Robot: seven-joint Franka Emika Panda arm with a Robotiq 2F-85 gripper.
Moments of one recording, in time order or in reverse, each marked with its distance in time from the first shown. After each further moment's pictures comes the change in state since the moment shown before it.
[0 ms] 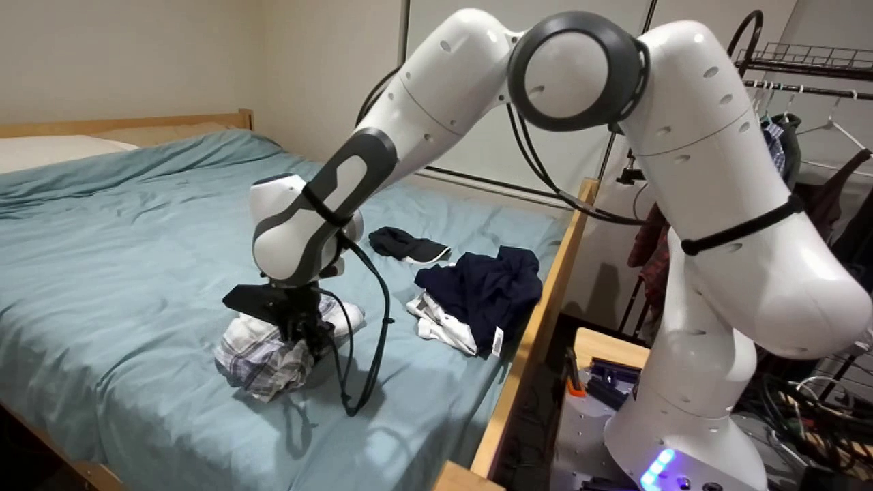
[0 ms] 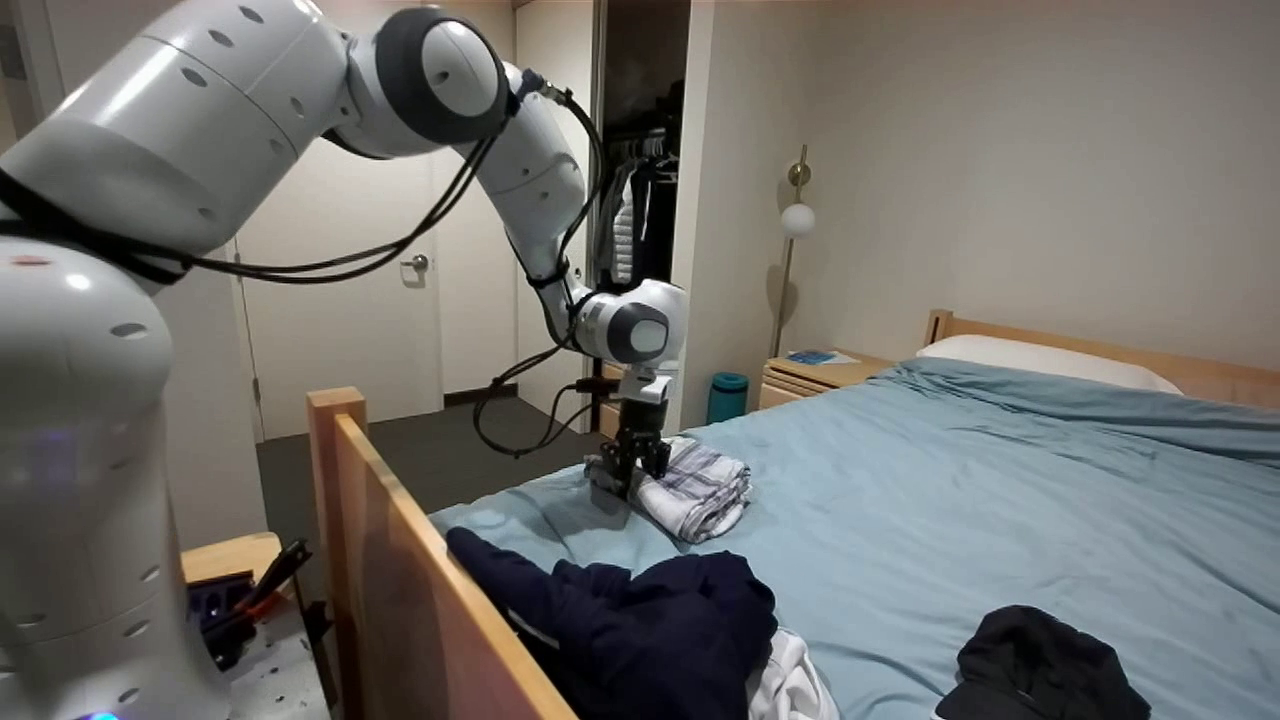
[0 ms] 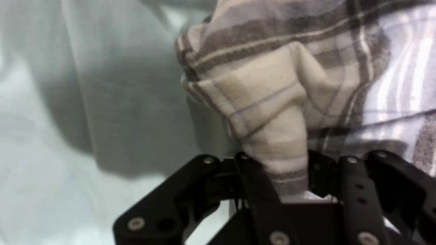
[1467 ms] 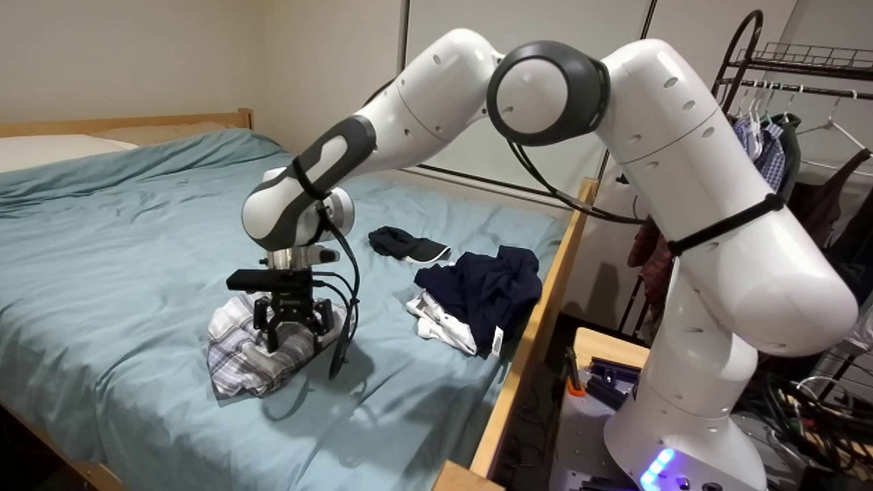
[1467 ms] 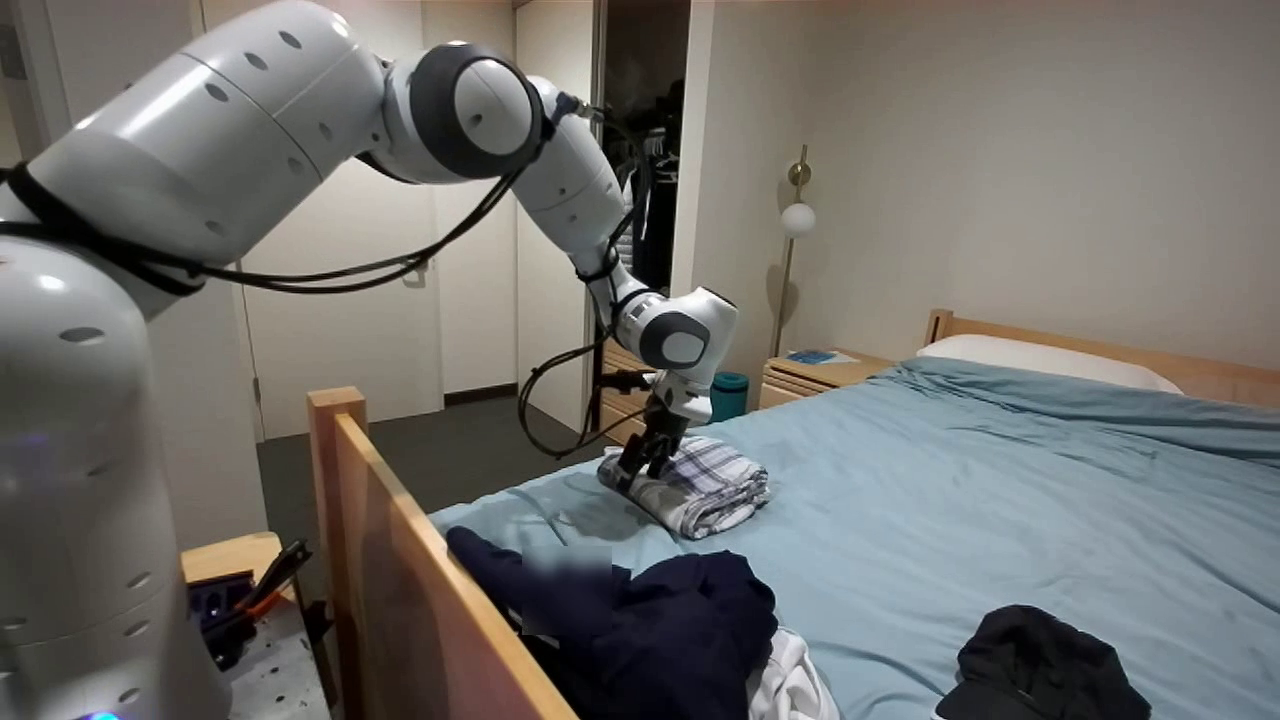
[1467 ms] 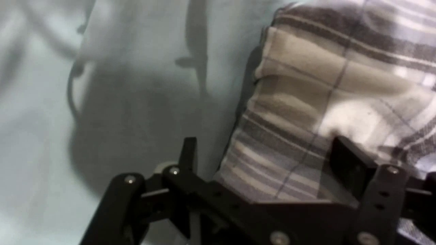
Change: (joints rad) arm -0.150 0.105 0.083 0.195 0.224 -0.146 -0.578
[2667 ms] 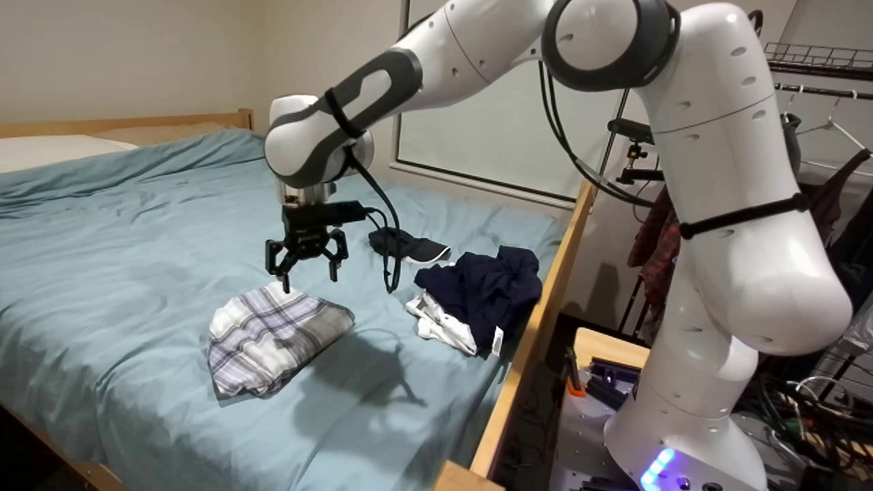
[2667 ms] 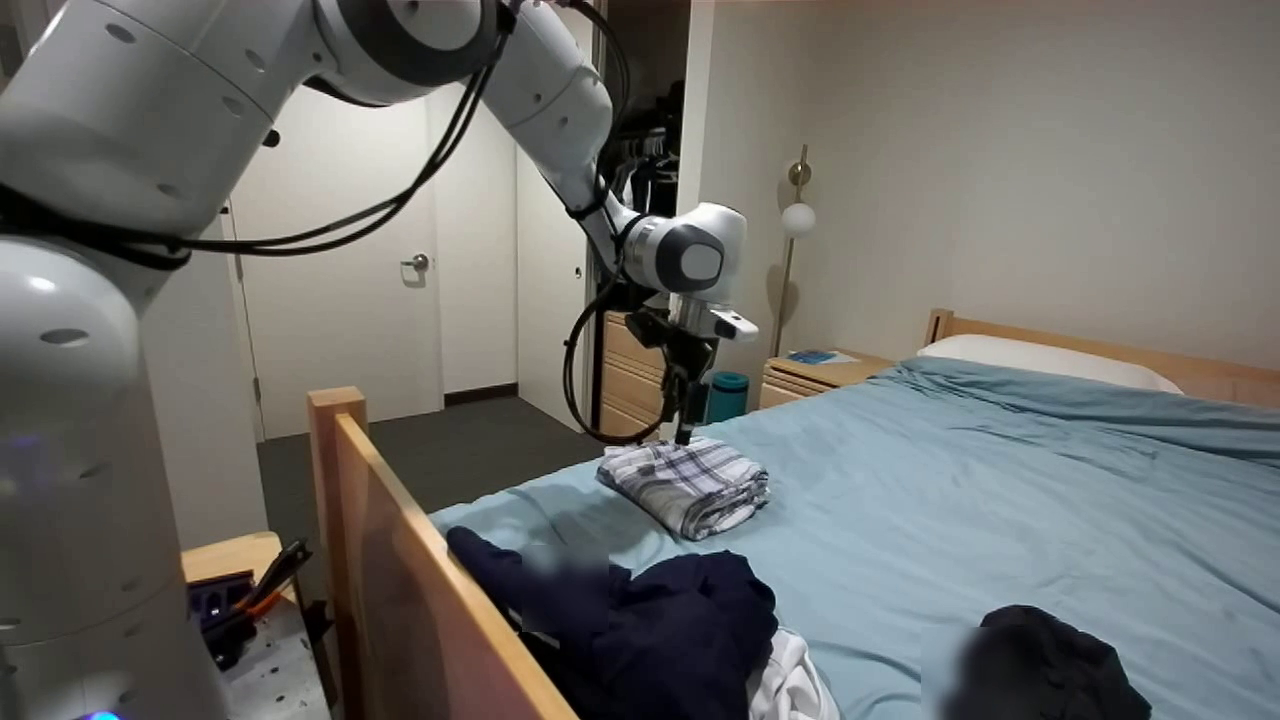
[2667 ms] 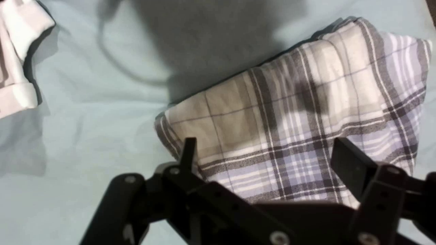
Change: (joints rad) arm -0.049 -0.244 0.006 -0.097 -0.232 -0.037 -0.688
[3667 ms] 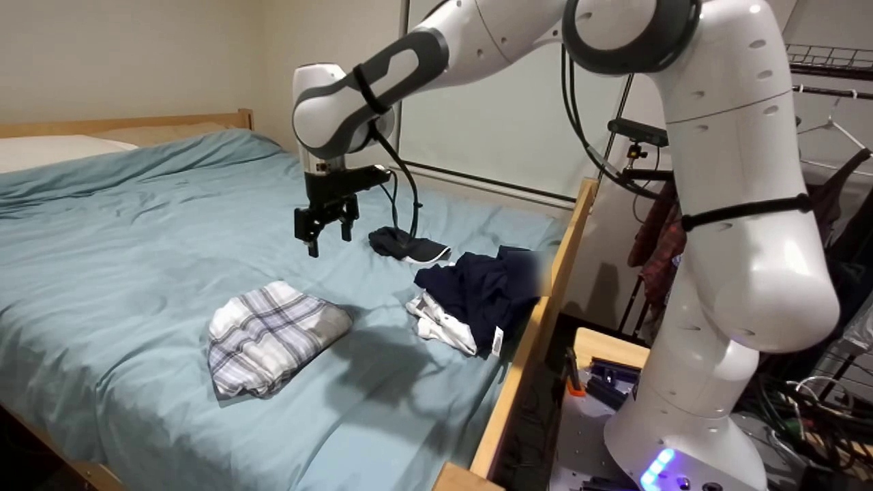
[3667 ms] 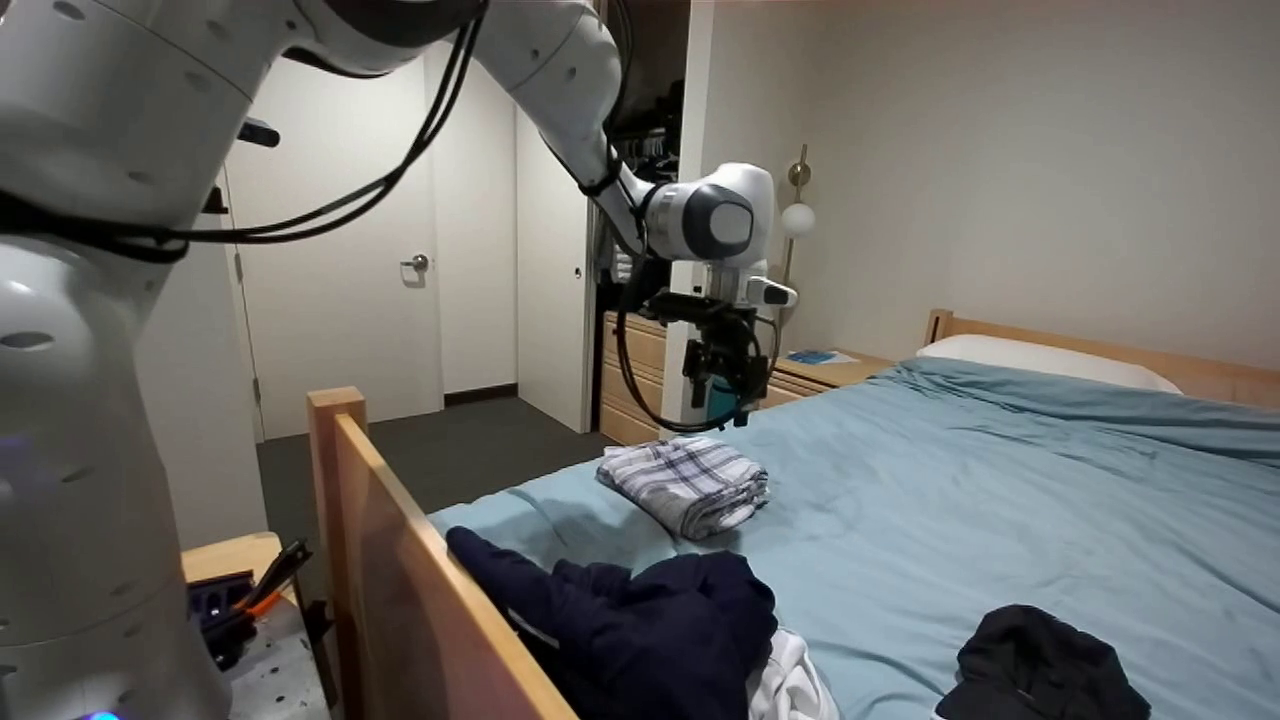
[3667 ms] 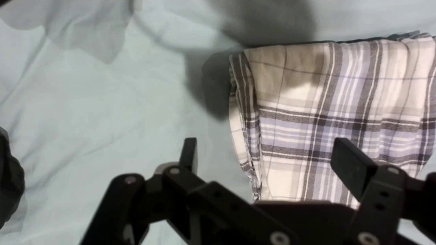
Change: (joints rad) arm -0.101 -0.082 0.020 -0.007 -0.137 -0.003 -0.383
